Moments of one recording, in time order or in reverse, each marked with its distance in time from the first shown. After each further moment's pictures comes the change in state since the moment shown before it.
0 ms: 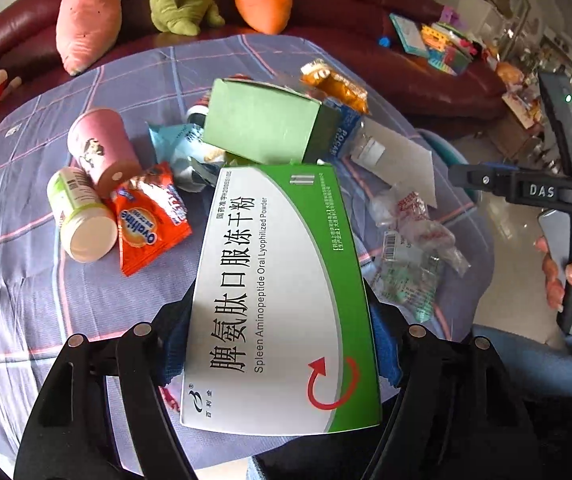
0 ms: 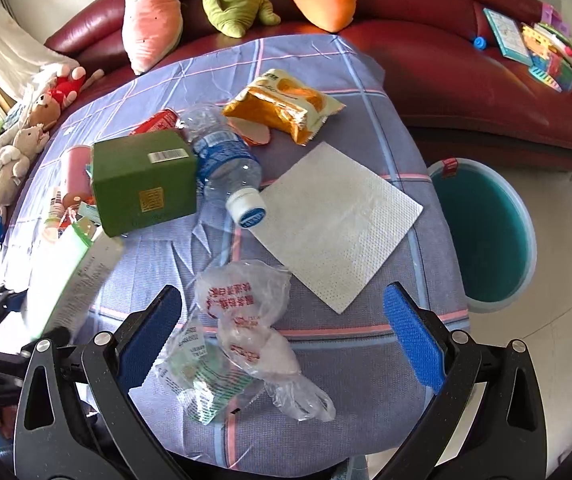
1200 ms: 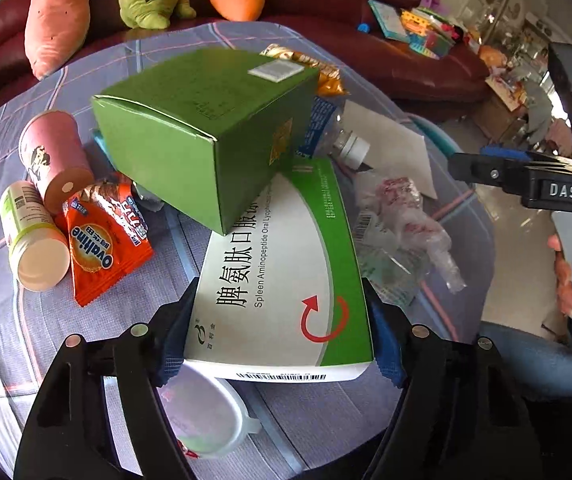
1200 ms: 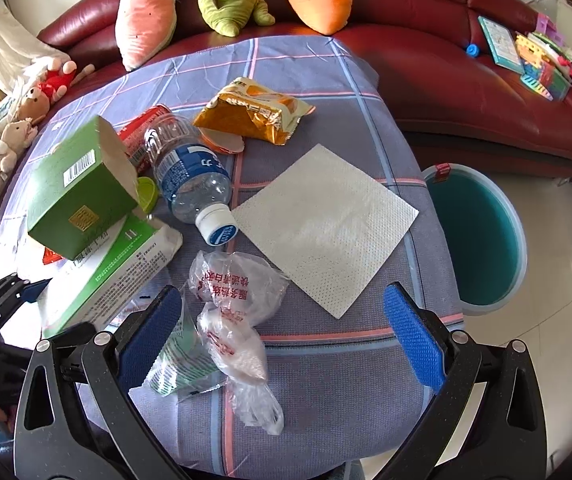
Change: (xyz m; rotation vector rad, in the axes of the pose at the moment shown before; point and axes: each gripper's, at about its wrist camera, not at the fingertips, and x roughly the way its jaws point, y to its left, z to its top) left arm 0.049 -0.013 0.001 0.077 0.033 -0.063; right arm 0.003 0.008 -0.004 -0.013 -0.012 -0.053
